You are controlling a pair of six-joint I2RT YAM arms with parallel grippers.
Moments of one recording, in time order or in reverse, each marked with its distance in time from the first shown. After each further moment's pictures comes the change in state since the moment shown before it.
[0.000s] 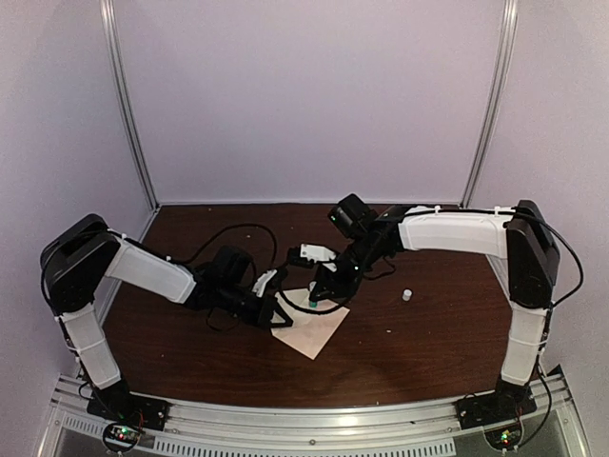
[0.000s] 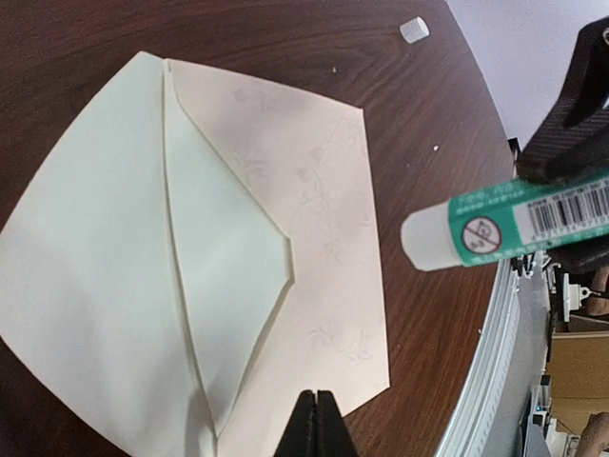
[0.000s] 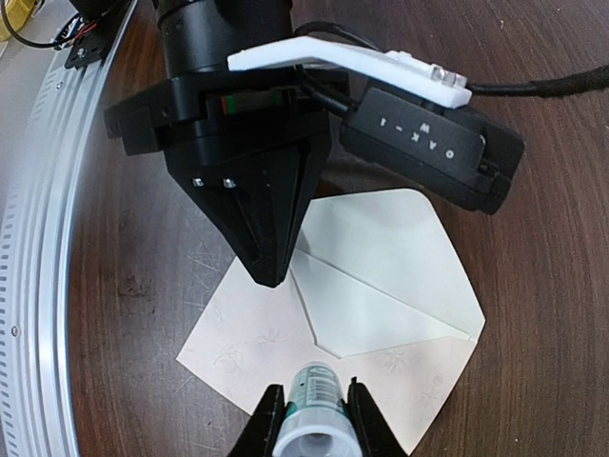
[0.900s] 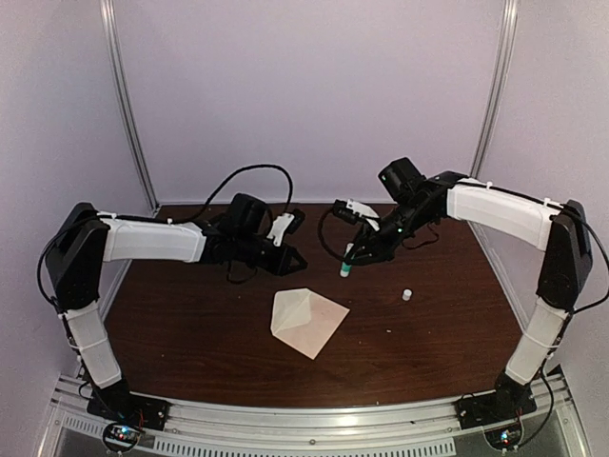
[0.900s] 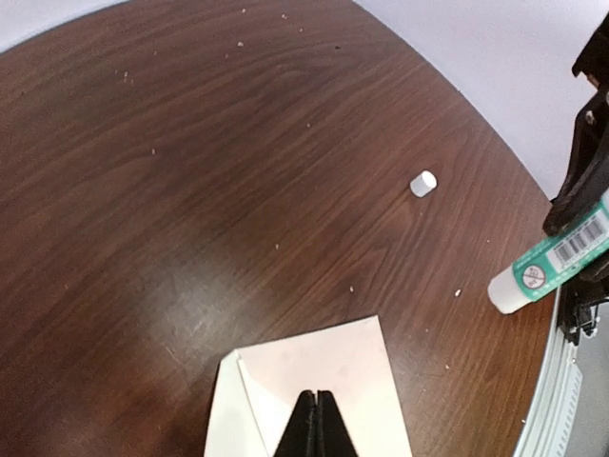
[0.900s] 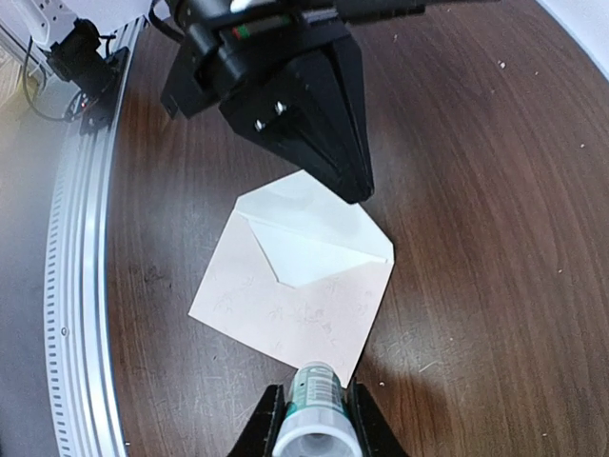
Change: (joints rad) left arm 0.000 0.042 0.419 -0.230 -0.238 0.258; right arm -0.213 -0.172 0.045 -0.176 -0.130 0.025
